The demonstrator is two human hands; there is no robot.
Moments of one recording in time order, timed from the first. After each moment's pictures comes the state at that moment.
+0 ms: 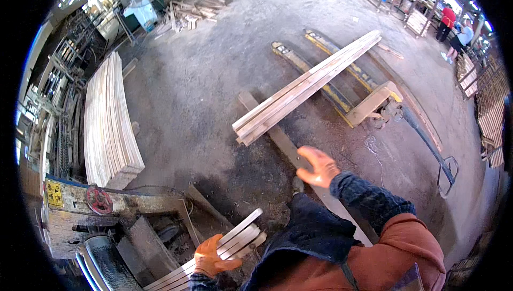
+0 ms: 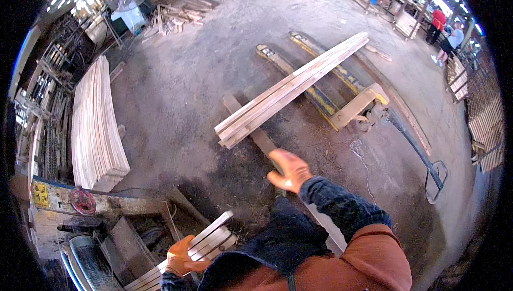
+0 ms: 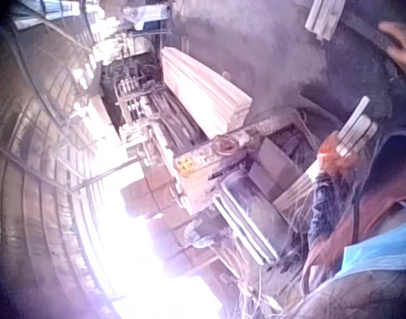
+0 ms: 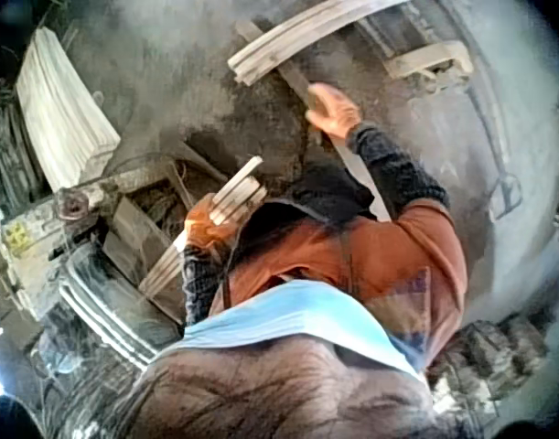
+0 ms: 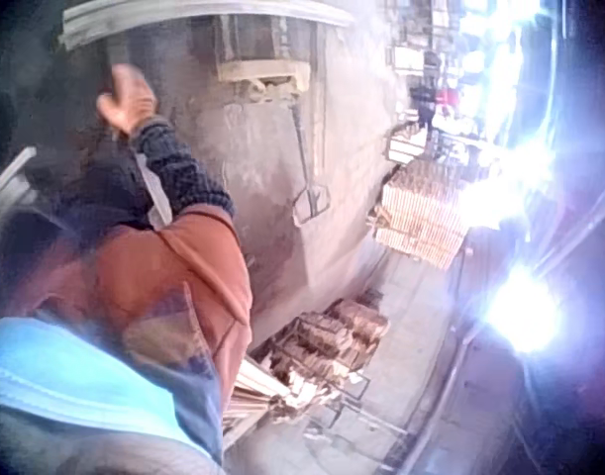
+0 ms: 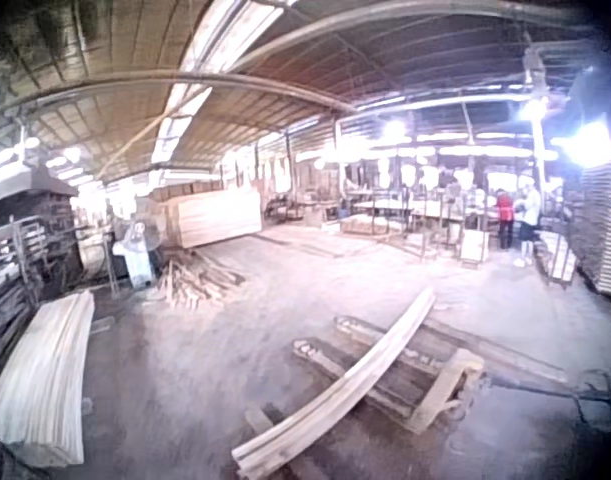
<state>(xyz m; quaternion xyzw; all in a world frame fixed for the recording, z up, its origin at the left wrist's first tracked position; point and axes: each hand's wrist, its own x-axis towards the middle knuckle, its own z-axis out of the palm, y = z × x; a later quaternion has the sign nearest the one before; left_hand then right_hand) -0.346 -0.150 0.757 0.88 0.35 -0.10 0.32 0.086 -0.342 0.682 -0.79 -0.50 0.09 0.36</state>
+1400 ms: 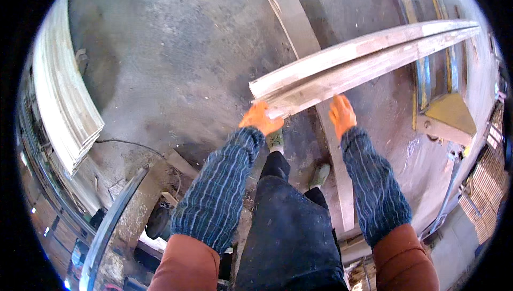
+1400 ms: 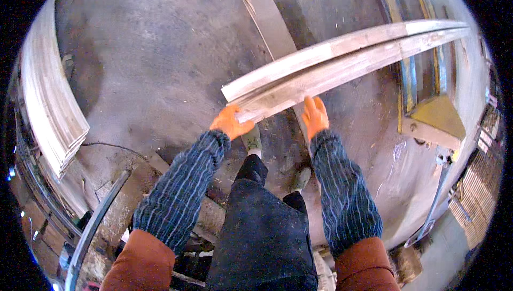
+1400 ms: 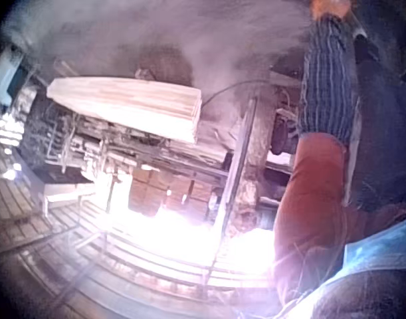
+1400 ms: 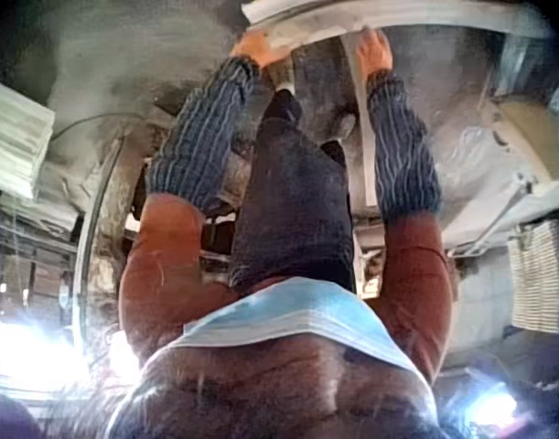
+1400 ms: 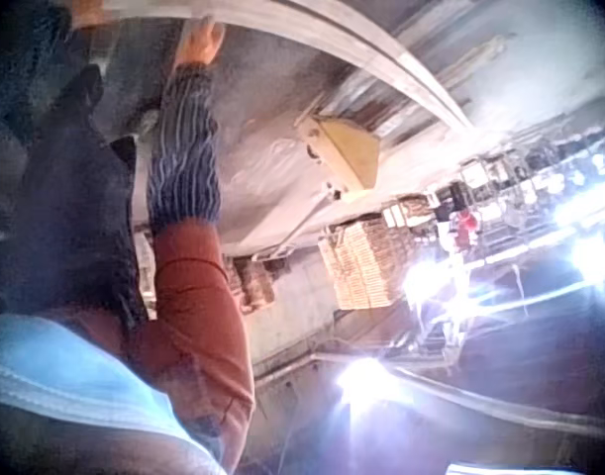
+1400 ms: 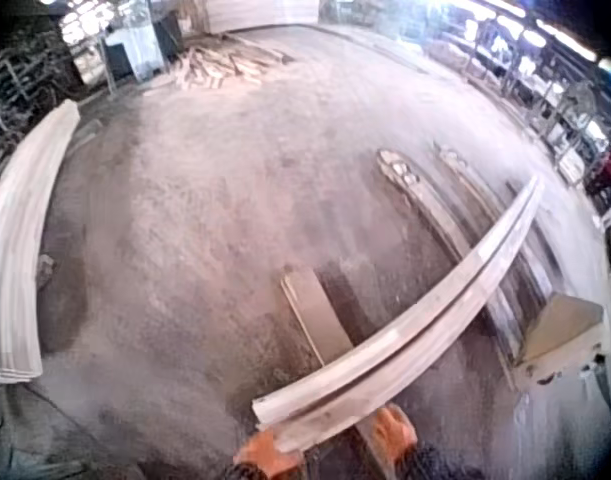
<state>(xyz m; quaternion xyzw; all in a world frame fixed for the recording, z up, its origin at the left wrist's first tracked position) 0.140 0.276 0.146 0.73 0.44 -0.26 0.45 0.347 0.057 0.129 -0.67 0.26 0.42 0.55</state>
